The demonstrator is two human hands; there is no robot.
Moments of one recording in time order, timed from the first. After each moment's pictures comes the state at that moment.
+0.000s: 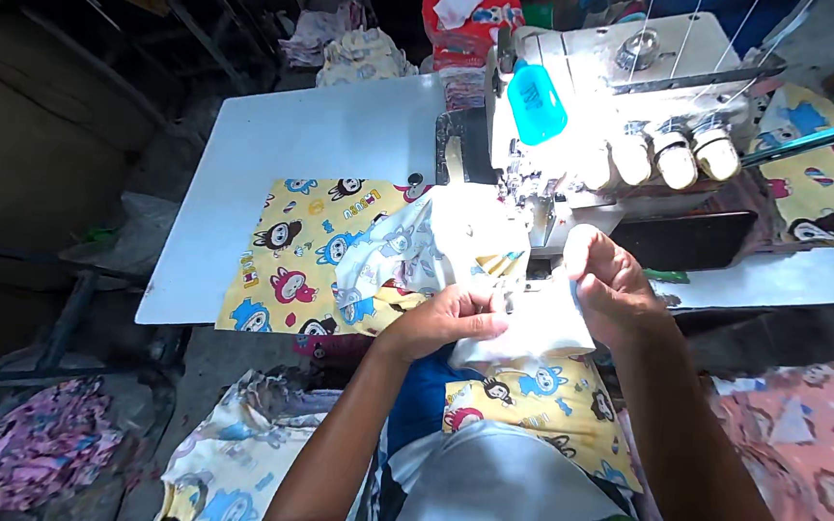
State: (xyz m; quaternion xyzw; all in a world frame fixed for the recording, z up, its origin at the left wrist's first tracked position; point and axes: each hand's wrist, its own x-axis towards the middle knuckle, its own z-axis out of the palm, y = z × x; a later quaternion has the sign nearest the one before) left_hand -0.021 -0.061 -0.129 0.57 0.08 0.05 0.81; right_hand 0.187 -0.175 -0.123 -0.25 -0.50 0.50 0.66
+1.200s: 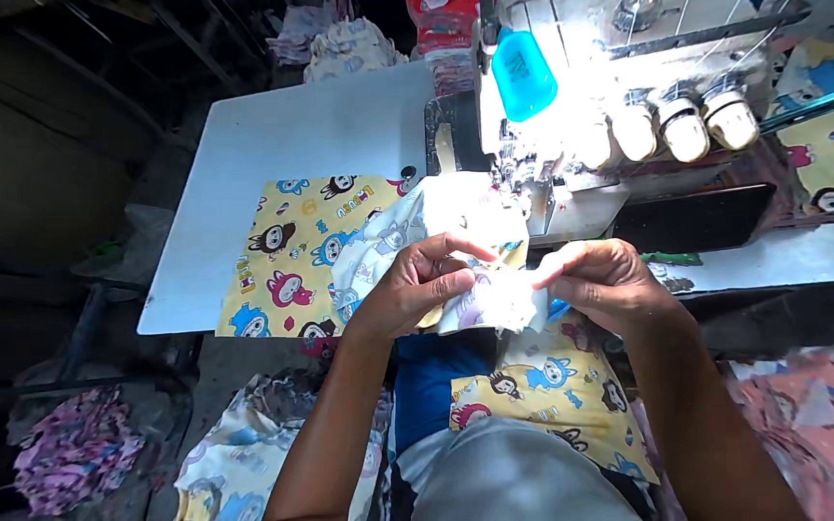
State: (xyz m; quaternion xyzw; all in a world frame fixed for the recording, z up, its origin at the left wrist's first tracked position) left_hand -0.027 -0.044 -0.107 0.61 0.06 0.20 0.77; right_hand 0.198 -0.173 -0.141 -0.23 -0.54 0.50 0.63
